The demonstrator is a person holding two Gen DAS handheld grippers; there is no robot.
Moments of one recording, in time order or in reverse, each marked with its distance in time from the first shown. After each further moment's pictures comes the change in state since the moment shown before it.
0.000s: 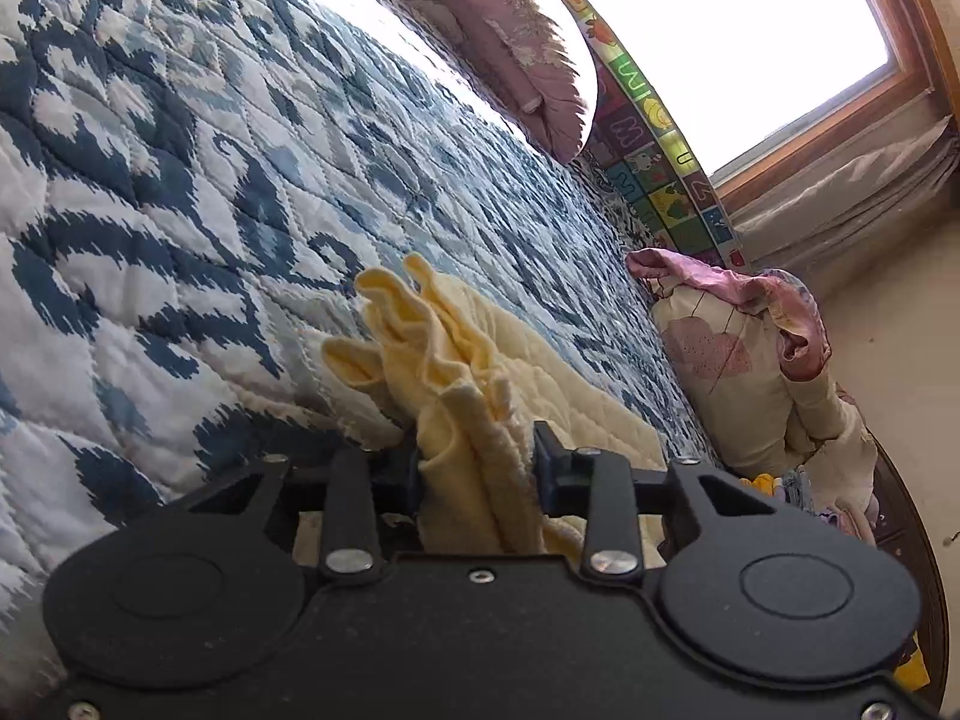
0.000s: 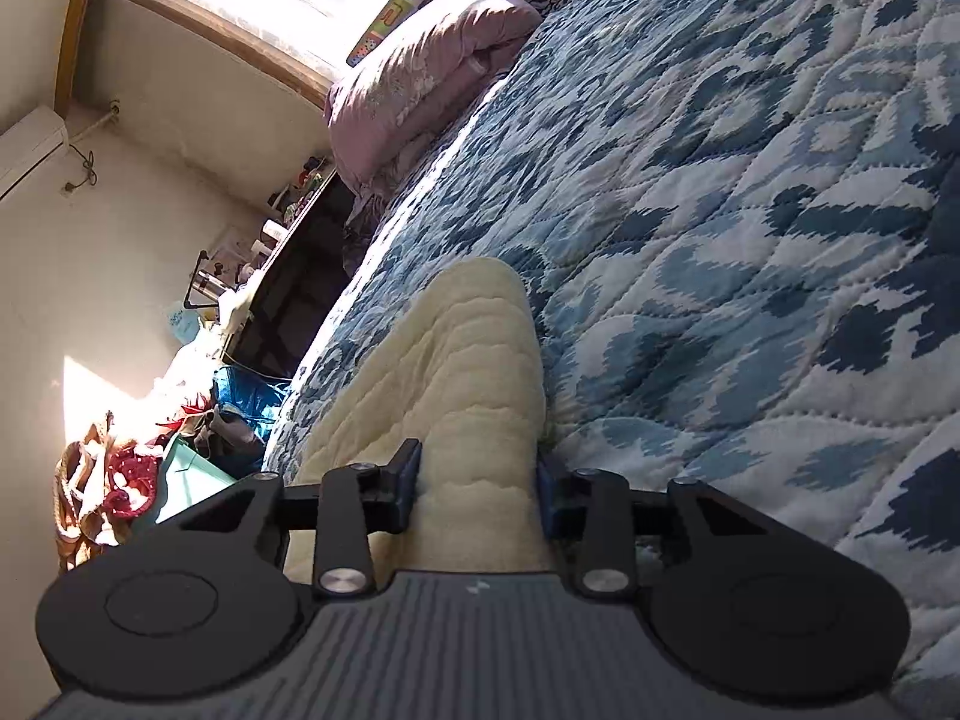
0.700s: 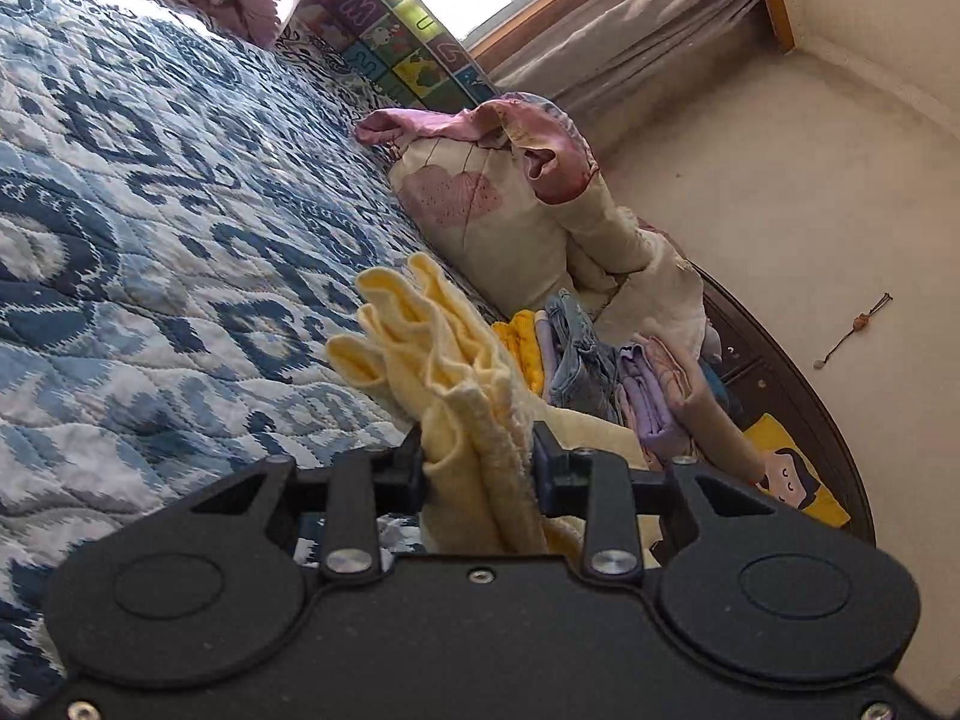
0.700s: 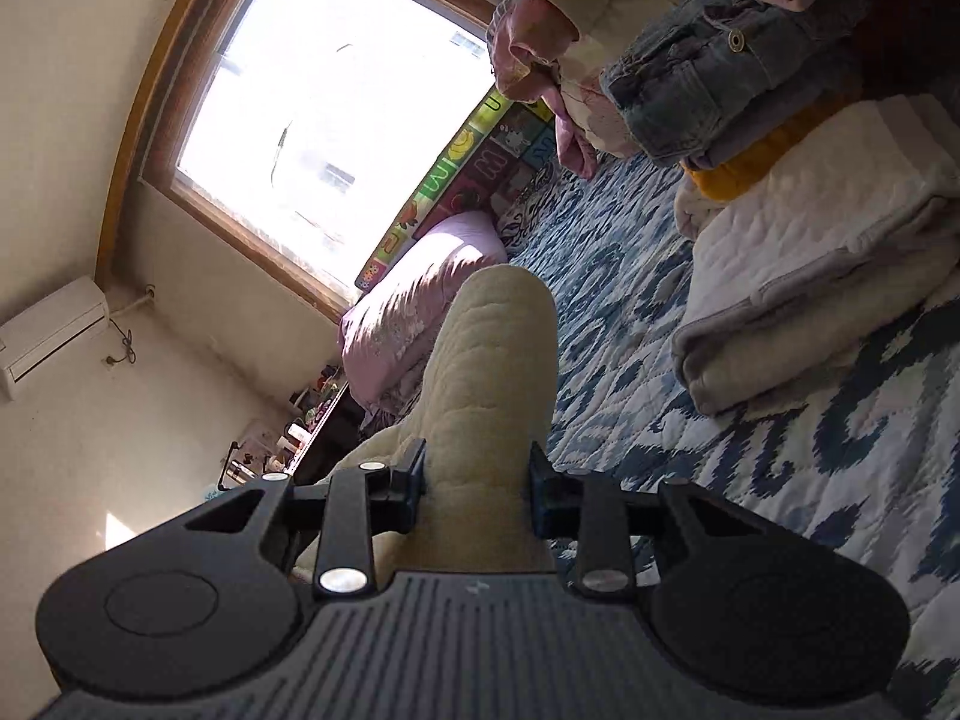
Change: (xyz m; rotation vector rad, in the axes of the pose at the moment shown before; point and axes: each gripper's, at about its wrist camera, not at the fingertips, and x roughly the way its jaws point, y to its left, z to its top) left arm 0.090 -0.224 -0.135 0.253 0.221 -0.337; right arm -0.287 -0.120 0.071 0.036 -0.395 0.030
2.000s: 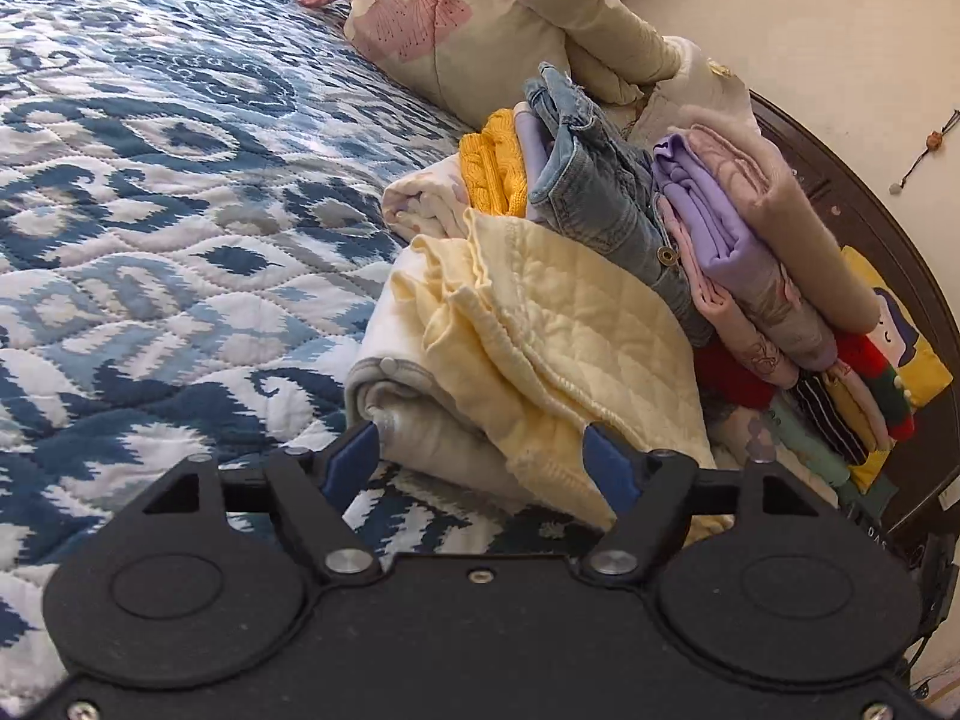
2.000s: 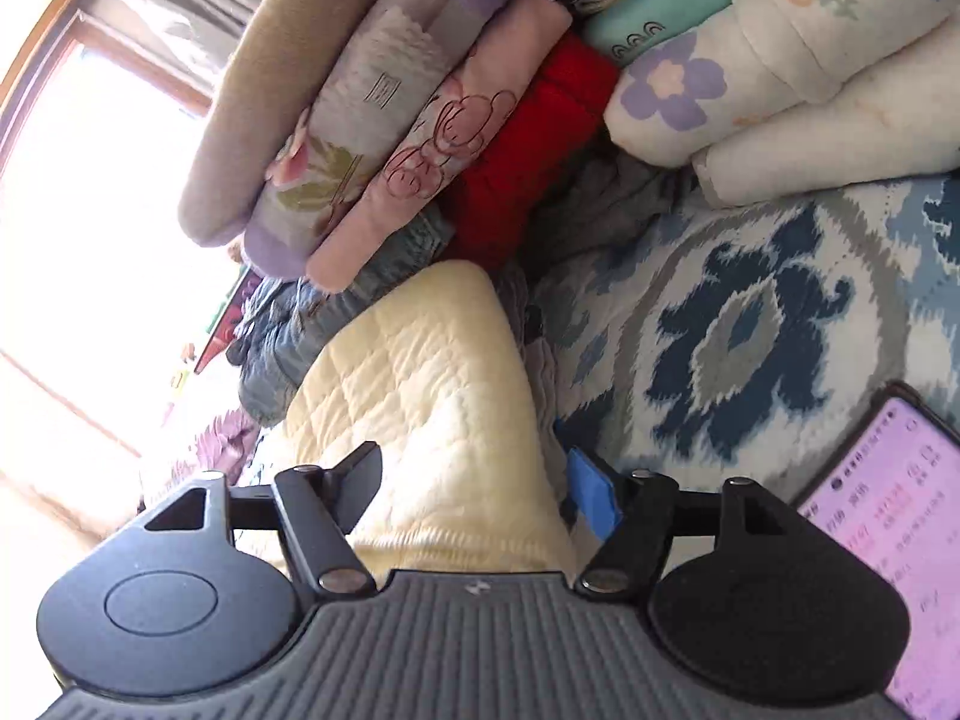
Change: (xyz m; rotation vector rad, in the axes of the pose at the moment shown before) left arm 0.154 -0.062 -0.065 0.199 0.257 0.165; right arm -0.071 -0.152 0.110 0.118 -0.135 -0.399
